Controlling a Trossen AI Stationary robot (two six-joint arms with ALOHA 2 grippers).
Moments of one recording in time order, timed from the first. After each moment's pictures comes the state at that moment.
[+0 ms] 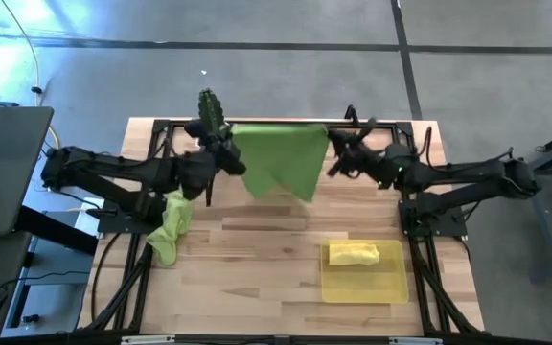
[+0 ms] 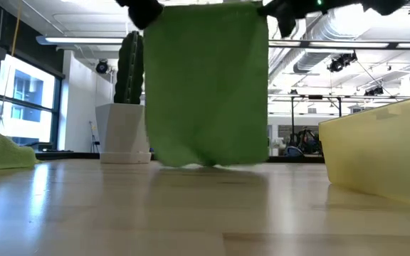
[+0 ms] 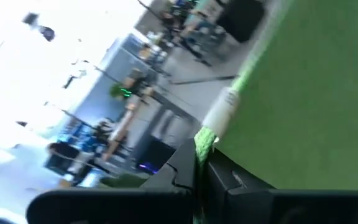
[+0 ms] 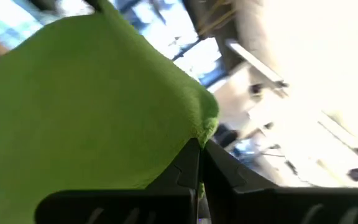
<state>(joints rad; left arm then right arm) 0.06 1.22 1.00 0.00 -1.23 0.70 -0.11 1.07 0.68 0.61 0.54 -1.06</state>
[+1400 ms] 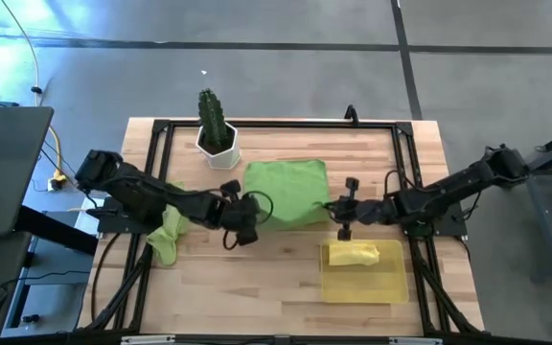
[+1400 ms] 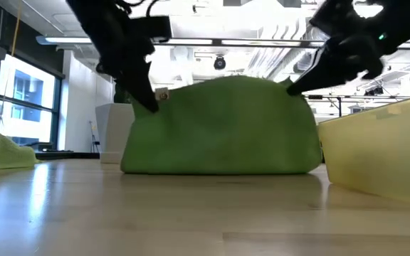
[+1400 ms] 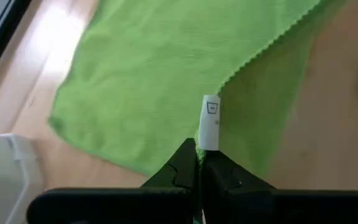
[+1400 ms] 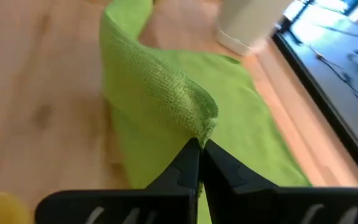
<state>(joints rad) -0.12 1.58 1.01 -0.55 -0.54 -0.41 0.26 1.13 0.49 0.05 0.52 -0.02</state>
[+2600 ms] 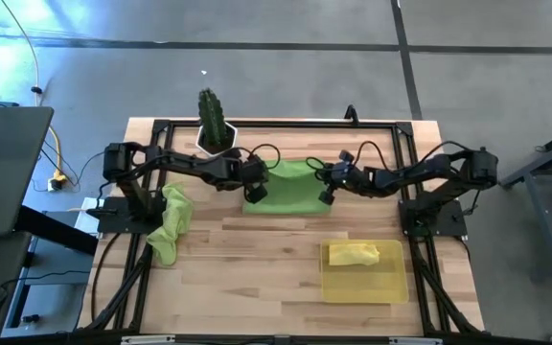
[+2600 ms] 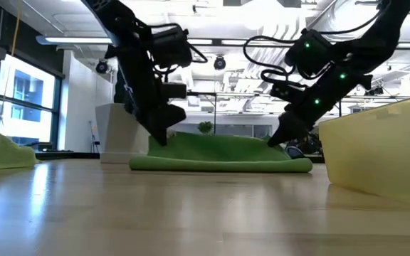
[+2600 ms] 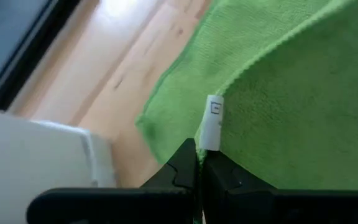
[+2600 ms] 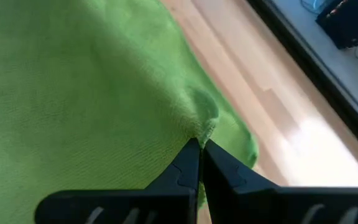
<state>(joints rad) 0.30 1.76 1.01 -0.41 -0.50 -0.28 -0.23 1.49 0.49 0.30 0.37 -0.07</state>
